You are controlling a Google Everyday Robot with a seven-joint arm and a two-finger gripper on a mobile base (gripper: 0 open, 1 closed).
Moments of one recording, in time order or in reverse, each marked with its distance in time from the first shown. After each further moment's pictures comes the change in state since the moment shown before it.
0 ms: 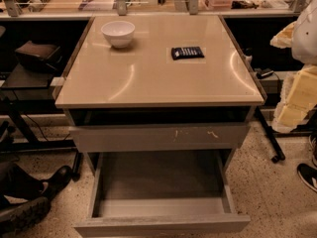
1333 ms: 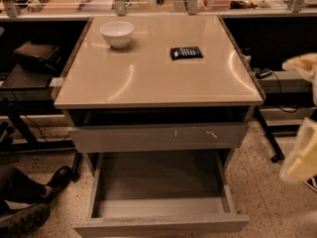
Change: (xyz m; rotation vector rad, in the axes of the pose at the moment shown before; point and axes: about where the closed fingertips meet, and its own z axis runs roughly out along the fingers) arm 0.006 0.068 -0.006 0.080 -0.088 -0.005
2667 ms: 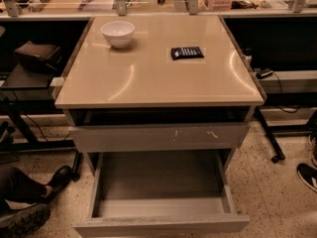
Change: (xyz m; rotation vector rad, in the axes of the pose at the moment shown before) arm 0.198 0.257 0.231 -0.417 0.100 0.363
